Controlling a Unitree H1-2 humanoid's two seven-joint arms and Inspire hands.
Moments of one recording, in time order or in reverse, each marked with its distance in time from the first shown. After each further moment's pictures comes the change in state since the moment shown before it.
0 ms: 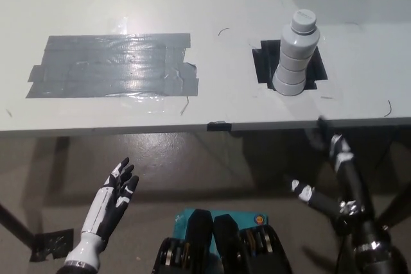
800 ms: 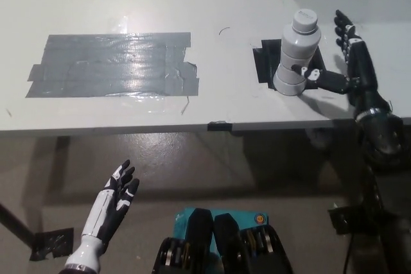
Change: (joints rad) left_arm 0.006 -0.002 -0.001 -0.003 0.006 -0.015 0.000; right_arm -0.584 -0.042 -0.154 0.619 0.056 0.211 -0.006
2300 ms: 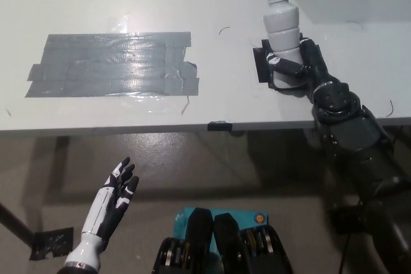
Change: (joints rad) left_arm -0.006 0.000 0.002 -0.006 -0.002 0.002 0.000; right_arm -0.333 0.022 0.146 0.654 -0.021 -0.065 -0.088
